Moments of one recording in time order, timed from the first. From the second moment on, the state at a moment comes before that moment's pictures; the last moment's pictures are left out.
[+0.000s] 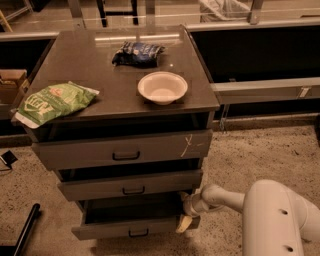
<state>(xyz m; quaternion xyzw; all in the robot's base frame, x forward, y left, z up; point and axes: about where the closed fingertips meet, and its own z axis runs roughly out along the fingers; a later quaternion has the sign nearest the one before) 0.572 -0.091 0.193 -0.64 0.70 0.18 0.26</state>
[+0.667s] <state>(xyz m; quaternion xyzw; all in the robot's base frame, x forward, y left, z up) 0.549 -0.084 0.182 -0.66 0.68 0.20 0.26</state>
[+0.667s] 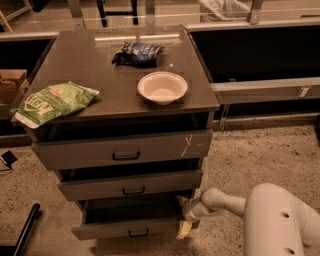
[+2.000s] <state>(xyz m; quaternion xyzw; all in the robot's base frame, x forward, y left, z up) 0.417 -0.090 0.182 -0.74 0.61 0.20 0.21</state>
